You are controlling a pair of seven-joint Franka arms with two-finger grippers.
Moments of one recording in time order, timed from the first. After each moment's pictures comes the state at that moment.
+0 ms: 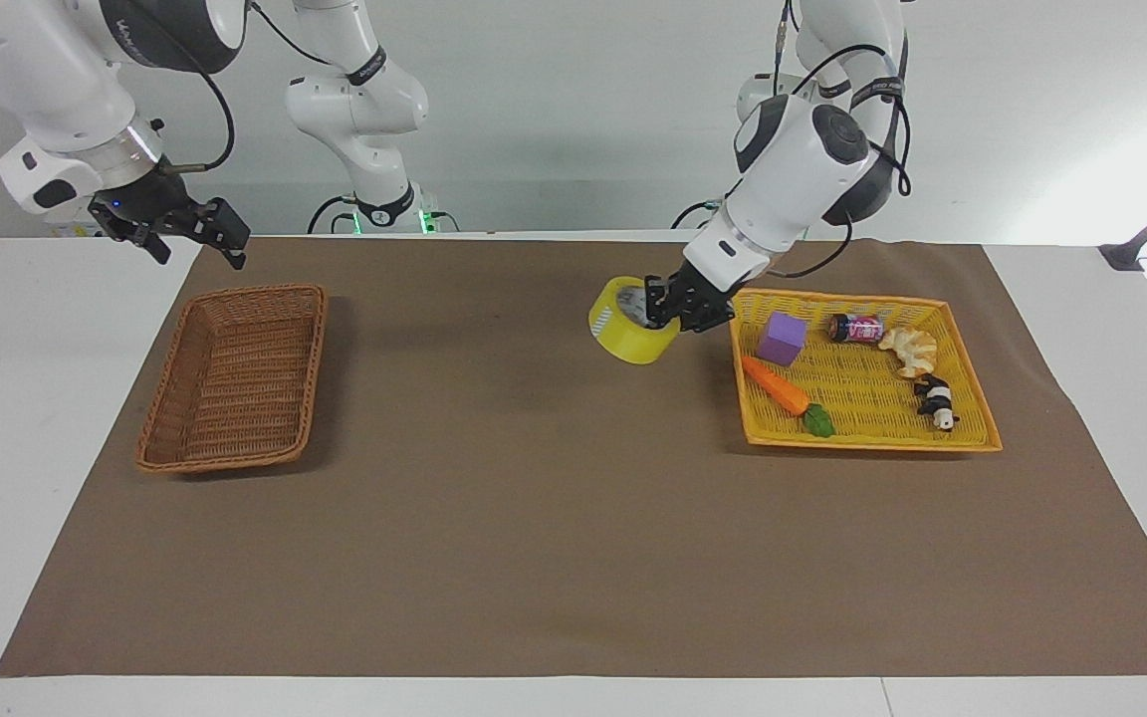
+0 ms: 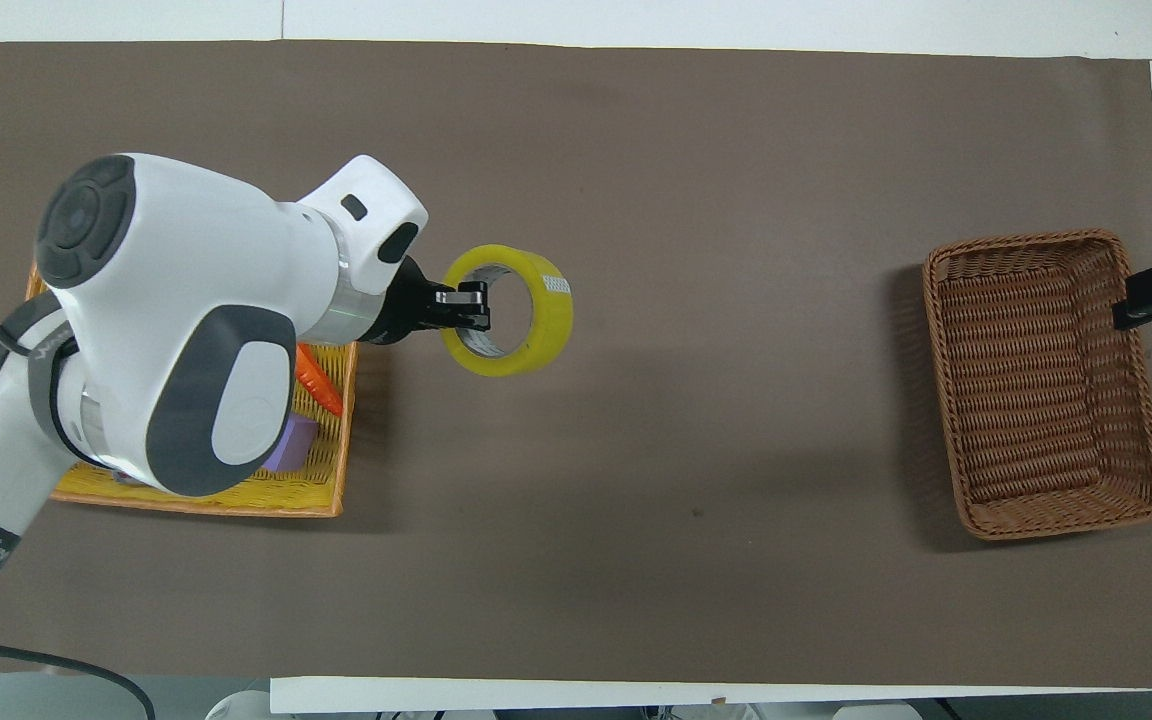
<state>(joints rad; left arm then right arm) -0.51 0.05 -0.09 -1.89 -0.43 2.11 -0.27 0.04 -0.04 -0.16 -1.63 -0.02 1.46 -0.02</state>
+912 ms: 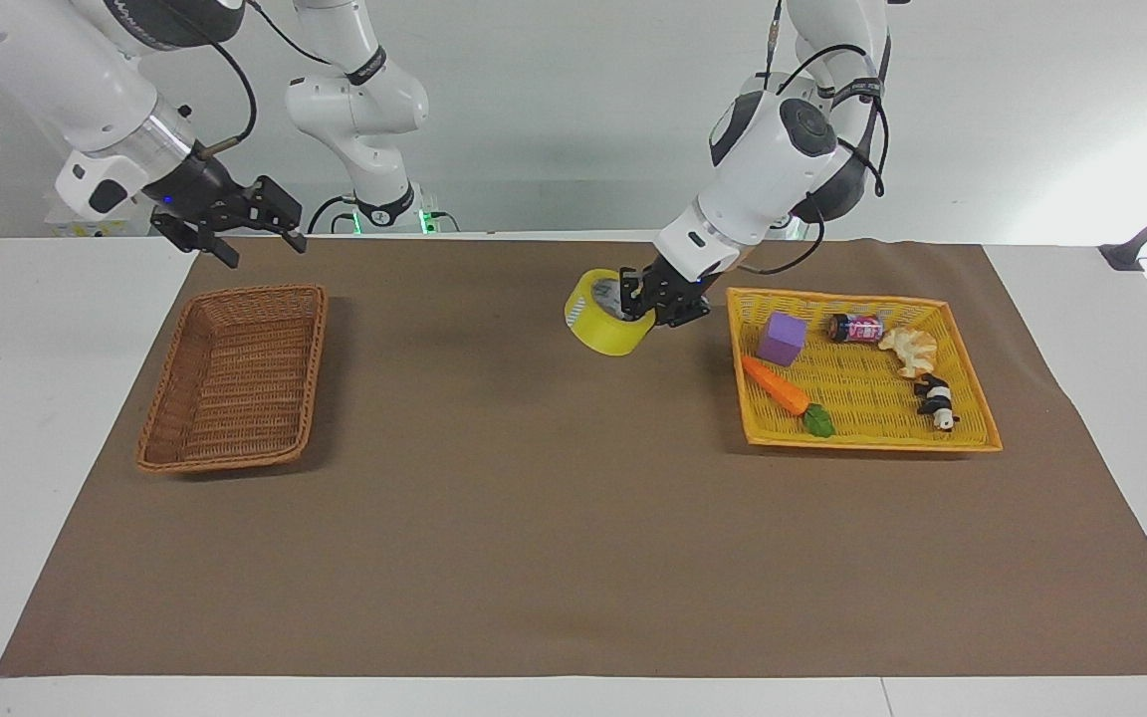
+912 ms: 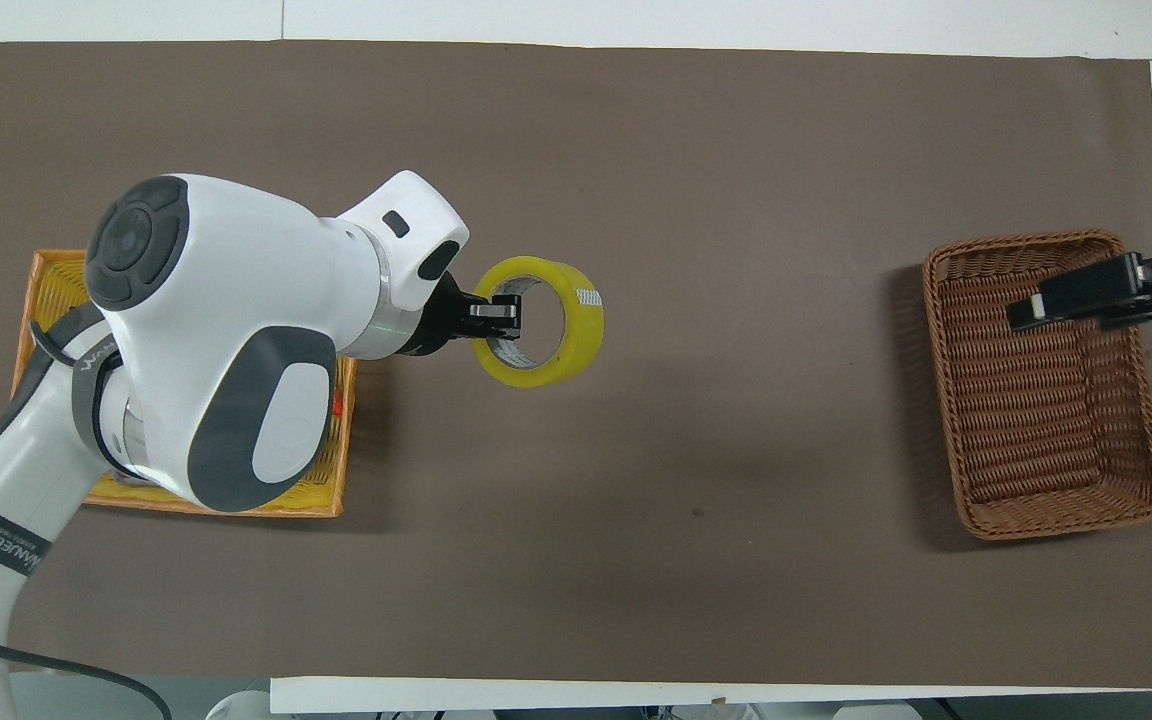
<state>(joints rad) -0.53 0.06 -0.08 -1.89 -0.43 2.14 -0.28 0.04 -0.06 -0.11 -1.68 0.40 1.50 -0.13</state>
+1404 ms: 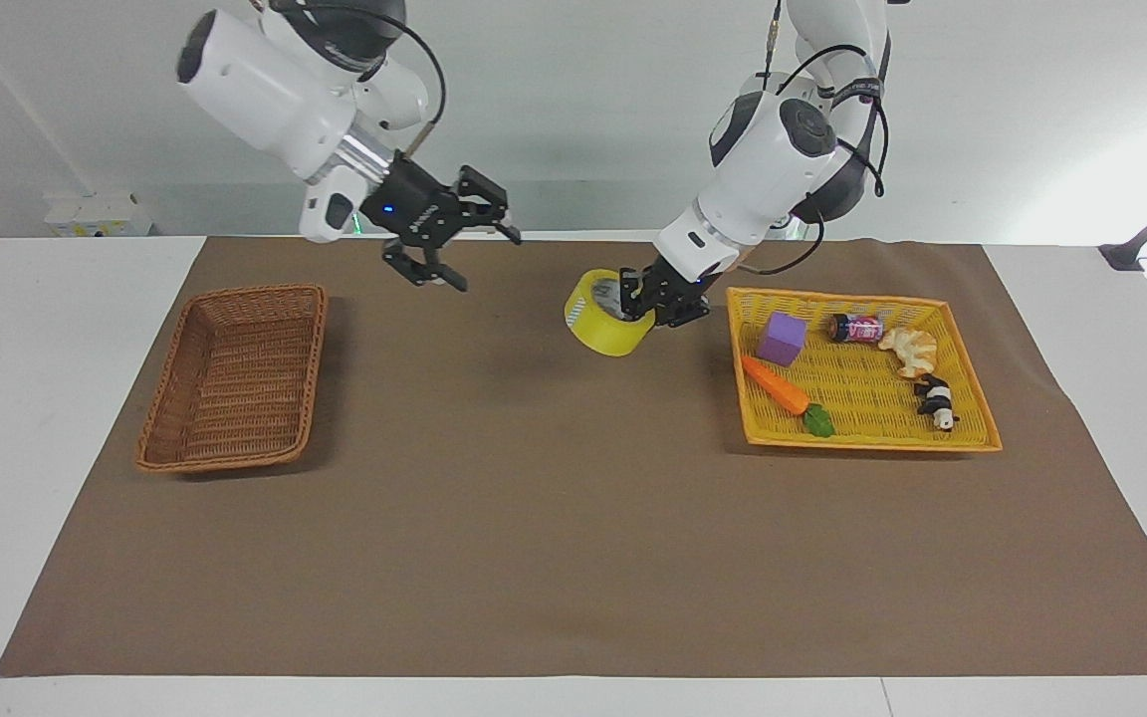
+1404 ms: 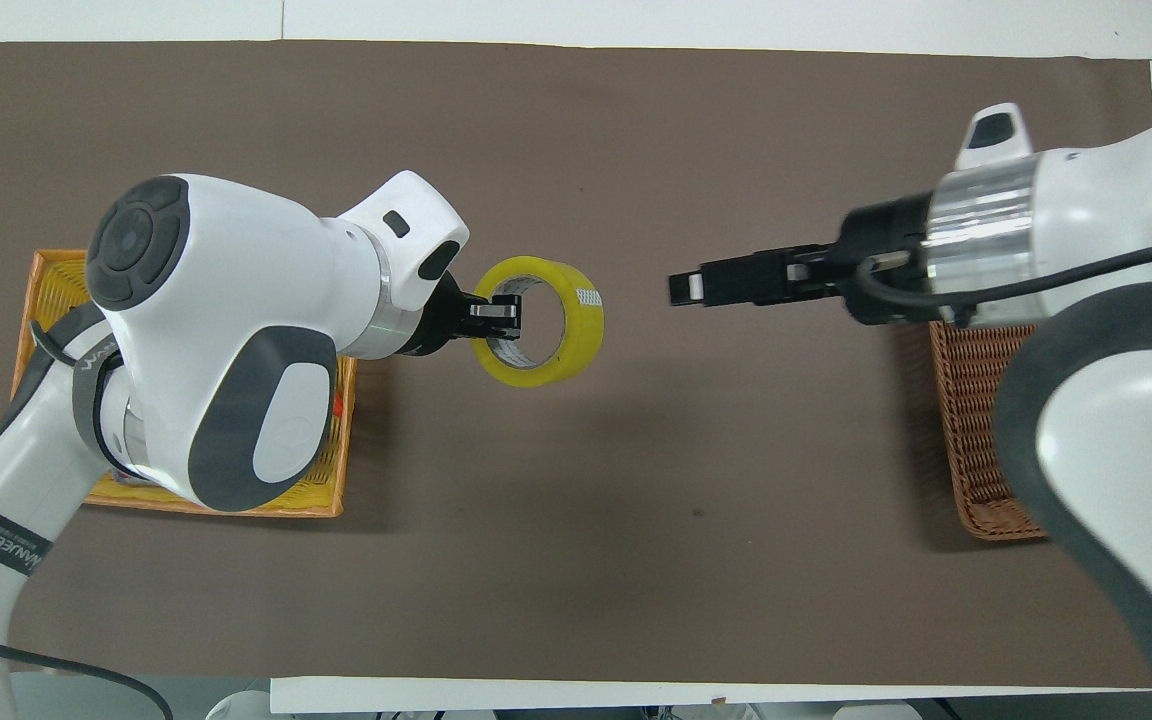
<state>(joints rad) -0.53 0.06 -0.08 -1.89 -0.43 2.14 -0.28 0.37 -0.07 -0.03 -1.89 0.80 2.07 -0.13</state>
